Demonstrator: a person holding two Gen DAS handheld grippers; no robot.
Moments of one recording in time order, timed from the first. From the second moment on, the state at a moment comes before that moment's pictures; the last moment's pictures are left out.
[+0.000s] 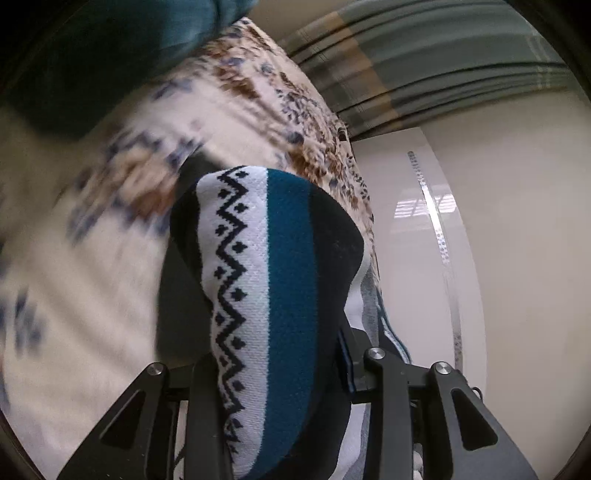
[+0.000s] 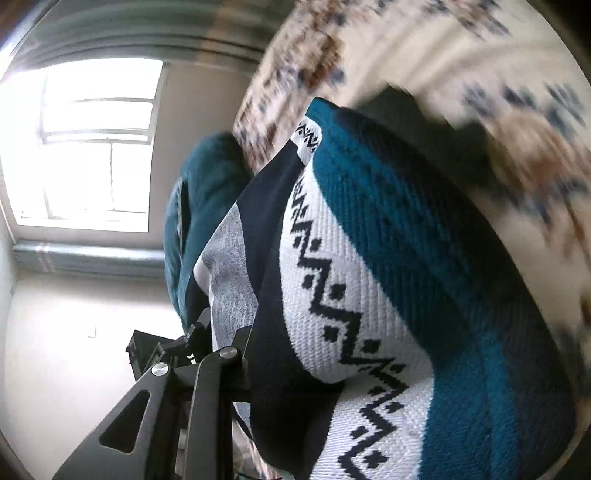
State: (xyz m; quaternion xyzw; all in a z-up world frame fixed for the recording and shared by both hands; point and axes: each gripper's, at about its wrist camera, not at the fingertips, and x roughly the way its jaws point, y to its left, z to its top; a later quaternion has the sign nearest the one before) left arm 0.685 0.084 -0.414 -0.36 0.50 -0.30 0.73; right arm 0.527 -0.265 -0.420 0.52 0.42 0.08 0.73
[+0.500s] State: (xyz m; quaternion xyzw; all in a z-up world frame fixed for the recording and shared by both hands) left arm 0.795 0.037 -0.515 -0.28 0.59 -0.28 0.71; right arm 0.661 -0.319 -0.518 0.46 0.49 0.03 0.74
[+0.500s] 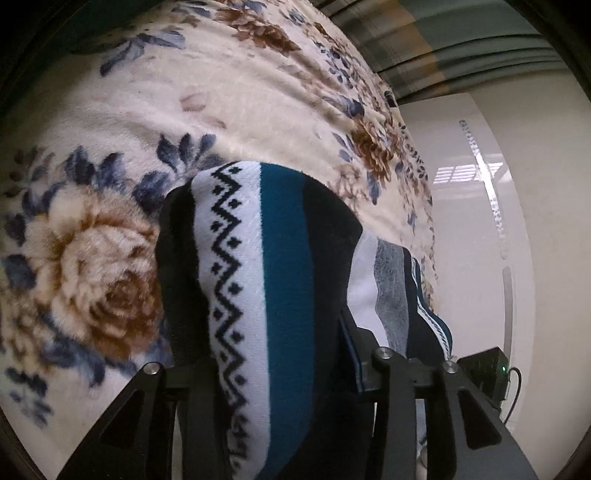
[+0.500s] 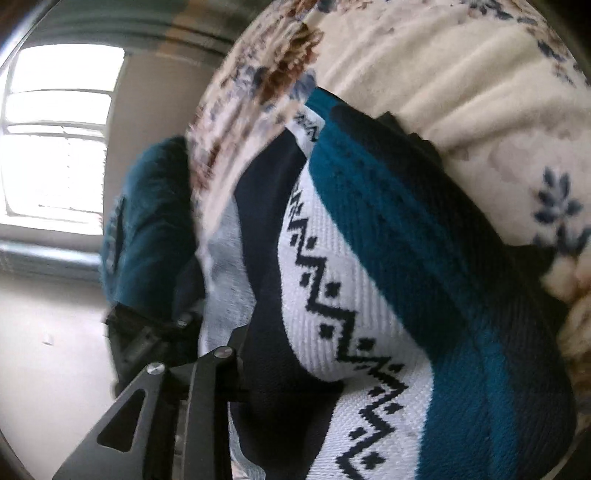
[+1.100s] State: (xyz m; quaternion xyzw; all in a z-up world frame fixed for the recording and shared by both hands) left arm 0.681 0.012 -0.426 -0.05 0.57 -0.10 0.82; right arm 0.582 -0.325 -0.442 0.11 0.58 -0.17 0.79
